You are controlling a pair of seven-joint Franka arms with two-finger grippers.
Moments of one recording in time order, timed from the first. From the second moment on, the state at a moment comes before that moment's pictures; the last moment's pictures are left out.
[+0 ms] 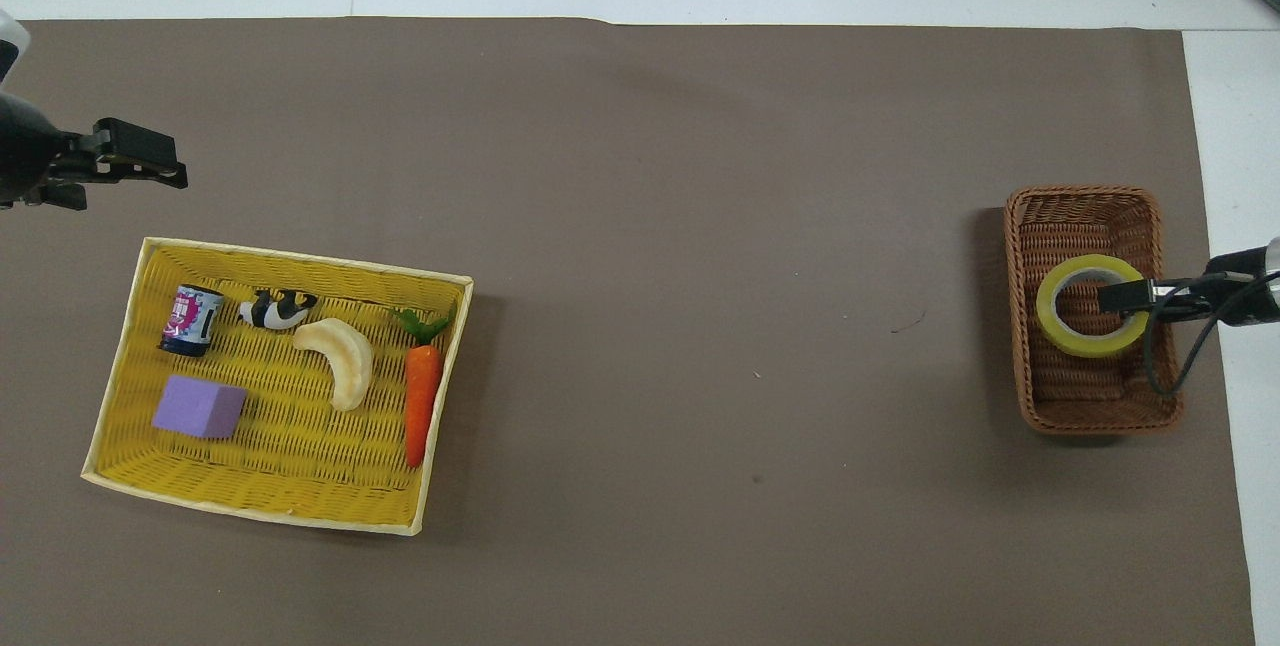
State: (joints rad) left arm 0.07 0.13 -0.07 -1.54 -0.07 1.72 -0.09; right arm -0.44 0.30 0.00 -1.88 0.37 1.93 -0.53
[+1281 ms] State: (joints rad) left arm 0.09 0.00 -0.05 -1.52 -0.01 1.44 0.08; right arm -0.22 0.23 0.01 -1.68 0.05 1.94 -0.09
